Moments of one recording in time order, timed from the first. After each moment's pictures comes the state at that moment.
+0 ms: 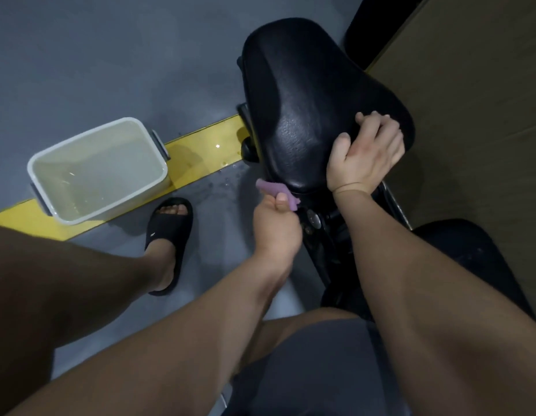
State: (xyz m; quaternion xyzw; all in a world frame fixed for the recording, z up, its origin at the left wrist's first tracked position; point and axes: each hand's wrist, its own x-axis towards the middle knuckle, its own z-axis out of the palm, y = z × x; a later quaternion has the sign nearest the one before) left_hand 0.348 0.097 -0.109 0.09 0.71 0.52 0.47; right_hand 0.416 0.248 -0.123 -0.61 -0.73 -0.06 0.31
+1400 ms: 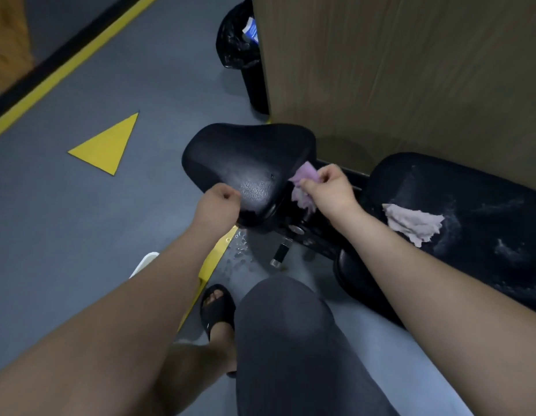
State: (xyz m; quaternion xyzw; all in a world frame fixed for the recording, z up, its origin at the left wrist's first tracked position) left_hand 0.263 0.147 -0.008 0.51 0.75 0.22 0.37; right_hand 0.476 0.157 -0.045 -0.69 -0.37 0.47 0.41
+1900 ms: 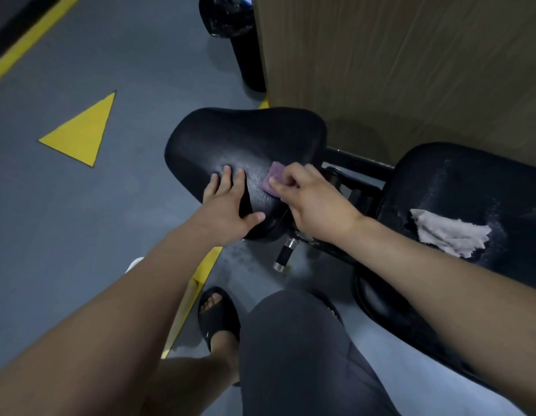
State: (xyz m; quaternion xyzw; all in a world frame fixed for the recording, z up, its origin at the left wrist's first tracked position) left_hand 0.247 0.199 -0.052 0.73 0.63 -0.09 0.26; right_hand 0.461 0.184 -0.085 -0.47 -0.84 0.13 0.25
